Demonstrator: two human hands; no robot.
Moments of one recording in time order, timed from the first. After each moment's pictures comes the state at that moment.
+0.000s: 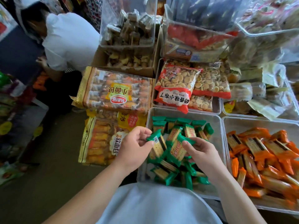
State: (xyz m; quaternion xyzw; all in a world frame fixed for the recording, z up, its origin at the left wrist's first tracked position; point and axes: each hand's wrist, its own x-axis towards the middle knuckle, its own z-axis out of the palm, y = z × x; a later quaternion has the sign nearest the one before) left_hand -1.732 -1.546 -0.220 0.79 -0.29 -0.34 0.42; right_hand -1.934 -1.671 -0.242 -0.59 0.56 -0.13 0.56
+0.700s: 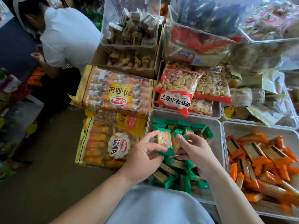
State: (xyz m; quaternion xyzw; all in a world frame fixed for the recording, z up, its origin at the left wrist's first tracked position) left_hand -1.748 -1.543 -0.234 0.69 -0.36 -0.42 0.47; right_hand -1.899 -1.678 -0.231 -0.51 0.52 -0.13 0.67
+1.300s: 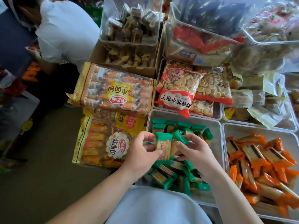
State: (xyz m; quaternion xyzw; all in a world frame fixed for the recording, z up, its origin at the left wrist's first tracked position) left_hand -1.745 -1.560 -0.230 0.72 -0.19 -0.46 0.49; right_hand -1.901 -1.679 -0.229 -0.56 0.51 -0.11 0.65
